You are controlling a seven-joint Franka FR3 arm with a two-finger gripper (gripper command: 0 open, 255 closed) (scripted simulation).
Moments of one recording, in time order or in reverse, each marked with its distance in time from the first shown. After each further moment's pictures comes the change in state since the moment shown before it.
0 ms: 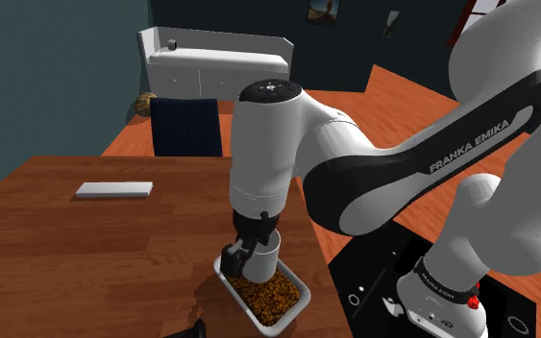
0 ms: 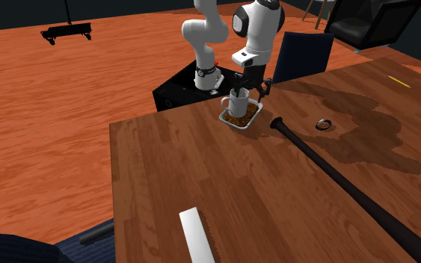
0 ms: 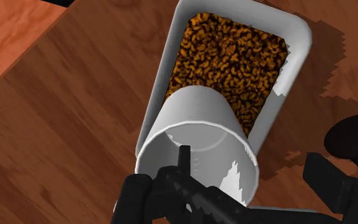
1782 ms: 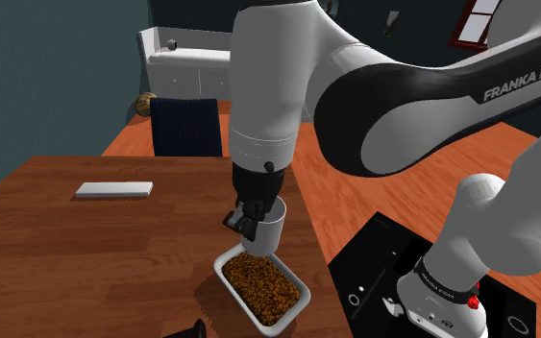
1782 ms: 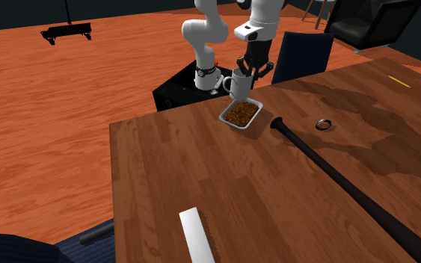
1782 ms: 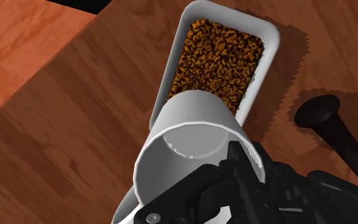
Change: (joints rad) arm 0.002 -0.081 -0.023 0.142 0.042 -0.212 -0.042
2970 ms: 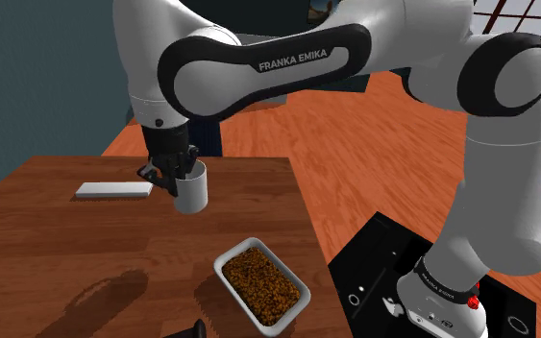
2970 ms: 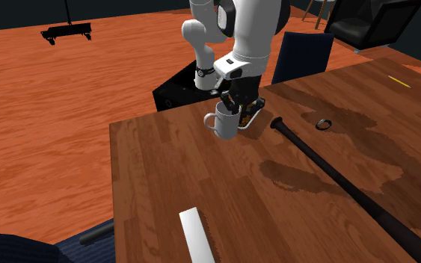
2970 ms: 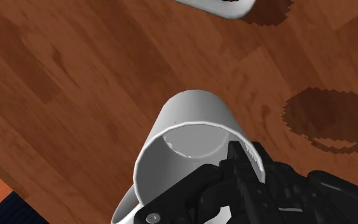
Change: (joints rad) arm 0.003 0.594 -0.076 0.669 -0.283 -0.140 -0.024
